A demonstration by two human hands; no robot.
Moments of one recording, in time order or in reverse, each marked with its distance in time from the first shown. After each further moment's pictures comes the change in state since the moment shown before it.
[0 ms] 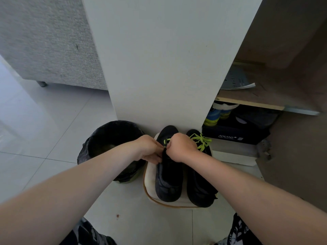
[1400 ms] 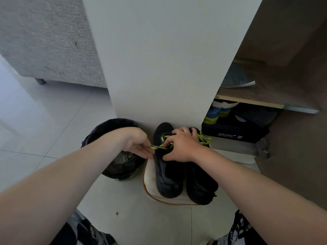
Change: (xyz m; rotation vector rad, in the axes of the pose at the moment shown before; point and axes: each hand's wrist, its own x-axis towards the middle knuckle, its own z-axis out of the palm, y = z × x) left_hand -0.005 0.010 -0.038 -0.056 -0.120 -0.241; right_hand -0.008 0.016 -0.013 -0.171 -0.047 -0.286
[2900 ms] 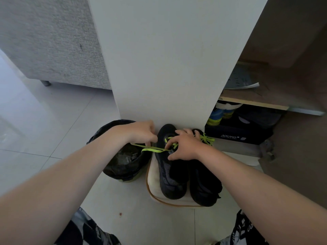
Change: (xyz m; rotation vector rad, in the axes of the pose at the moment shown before) left_hand -0.032 0.017 -0.005 0.834 0.219 0.454; right_hand 0.010 0.008 0.001 0.123 -0.078 0.022
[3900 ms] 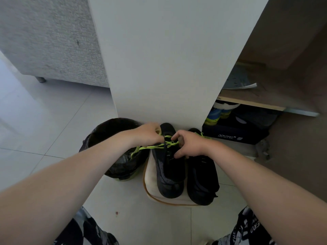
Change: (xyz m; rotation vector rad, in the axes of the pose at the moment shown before) left_hand 0.015 0.009 0.027 -0.216 0.107 0.018; right_hand 0.003 0.026 -0.008 0.348 -0.128 0.042
